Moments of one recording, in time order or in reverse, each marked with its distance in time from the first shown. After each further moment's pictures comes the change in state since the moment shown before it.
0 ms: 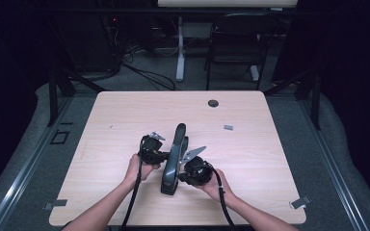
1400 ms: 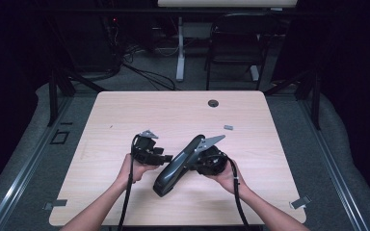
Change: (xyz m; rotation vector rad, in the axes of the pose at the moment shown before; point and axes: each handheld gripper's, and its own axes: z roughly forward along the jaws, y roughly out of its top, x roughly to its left) left arm 0.002 -0.003 -0.035 -0.073 -0.083 0.004; right arm -0.023 0.005 -0.054 -0.114 -0.011 -0.011
